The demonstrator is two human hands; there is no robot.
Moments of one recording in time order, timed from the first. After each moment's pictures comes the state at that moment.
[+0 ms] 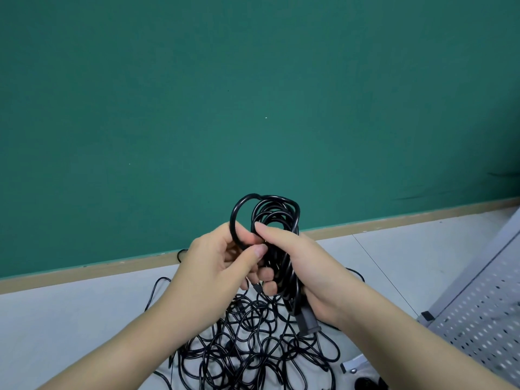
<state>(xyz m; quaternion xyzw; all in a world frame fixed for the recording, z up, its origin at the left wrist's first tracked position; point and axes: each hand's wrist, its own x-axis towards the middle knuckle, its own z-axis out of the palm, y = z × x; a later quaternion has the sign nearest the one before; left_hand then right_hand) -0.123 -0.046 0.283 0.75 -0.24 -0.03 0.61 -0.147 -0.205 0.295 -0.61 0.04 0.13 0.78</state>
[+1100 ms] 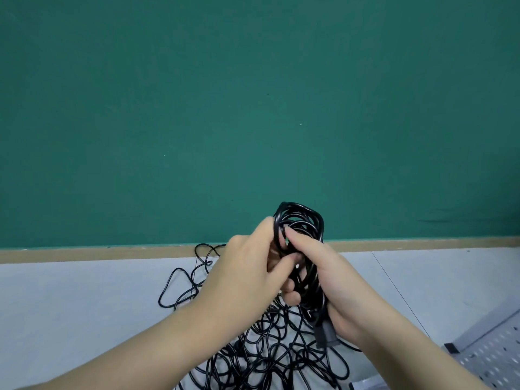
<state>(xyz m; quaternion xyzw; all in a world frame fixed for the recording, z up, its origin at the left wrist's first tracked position) -0.125 -0.045 0.285 0.83 -0.26 0.08 0.48 -0.146 -0.186 0.294 -0.61 0.05 0.11 0.78</state>
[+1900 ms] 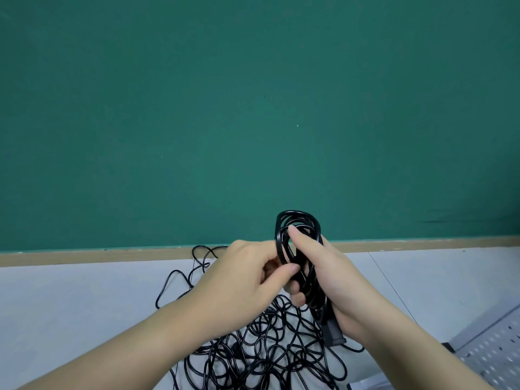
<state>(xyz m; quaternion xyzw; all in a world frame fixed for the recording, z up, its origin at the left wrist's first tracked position) -0.116 -0.035 0.281 0.84 -0.36 0.03 0.40 -0.142 -0.194 0.292 -0.65 0.10 0.07 0.75</state>
